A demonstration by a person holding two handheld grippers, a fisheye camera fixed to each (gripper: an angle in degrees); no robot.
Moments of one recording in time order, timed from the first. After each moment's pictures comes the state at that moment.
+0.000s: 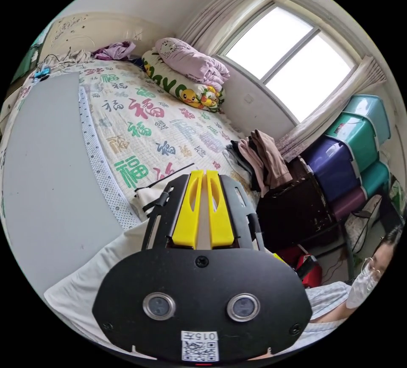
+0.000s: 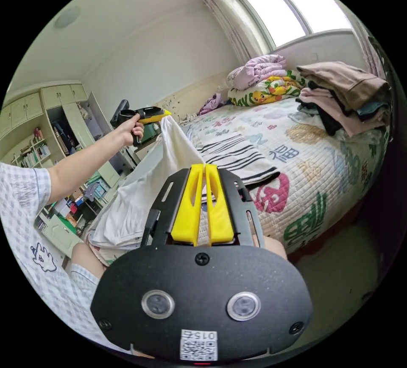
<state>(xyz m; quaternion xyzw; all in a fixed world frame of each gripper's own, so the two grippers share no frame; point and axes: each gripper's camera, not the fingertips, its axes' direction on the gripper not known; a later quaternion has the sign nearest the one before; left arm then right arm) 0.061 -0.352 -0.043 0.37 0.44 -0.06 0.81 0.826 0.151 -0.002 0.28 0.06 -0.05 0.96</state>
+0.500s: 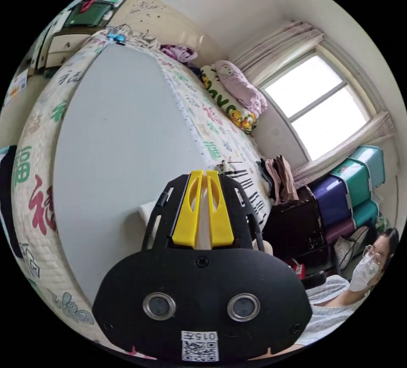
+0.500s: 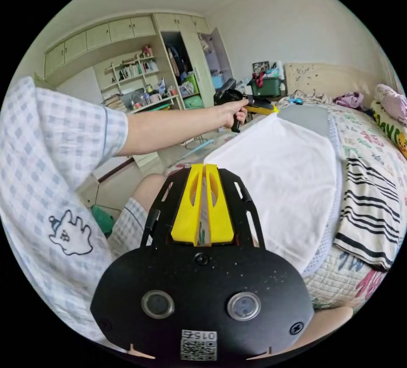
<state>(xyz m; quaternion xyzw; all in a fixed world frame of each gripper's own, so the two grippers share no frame) -0.185 -0.153 0.154 0.32 0.44 -0.25 0.80 0.605 0.232 0.248 -0.02 -0.15 -0.35 0.93</state>
